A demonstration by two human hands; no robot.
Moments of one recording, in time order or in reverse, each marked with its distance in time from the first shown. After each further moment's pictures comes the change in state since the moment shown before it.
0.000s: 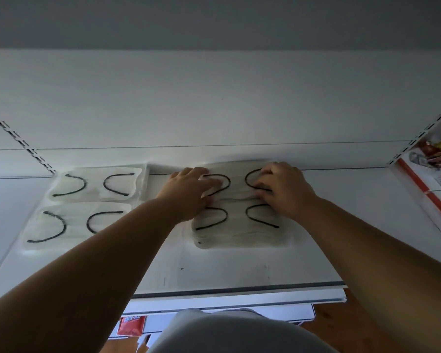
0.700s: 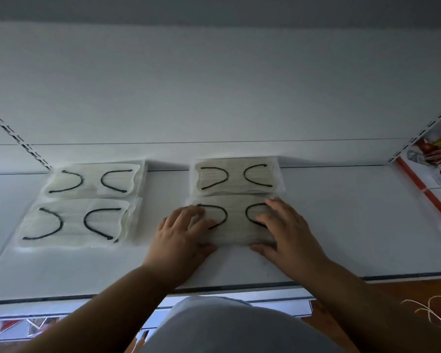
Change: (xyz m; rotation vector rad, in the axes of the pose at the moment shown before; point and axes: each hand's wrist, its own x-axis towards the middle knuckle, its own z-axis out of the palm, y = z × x) left_hand -0.095 0.023 0.058 -0.167 0.301 0.043; right_hand -0.102 -0.038 0.030 0.127 0.012 0.027
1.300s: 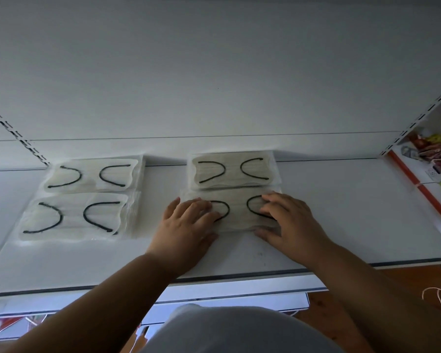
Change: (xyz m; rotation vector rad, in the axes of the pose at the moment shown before) left_hand 0.005 0.007 0.003 0.104 0.092 0.158; right_hand 0.000 0.012 -0.013 0.008 0.079 -0.060
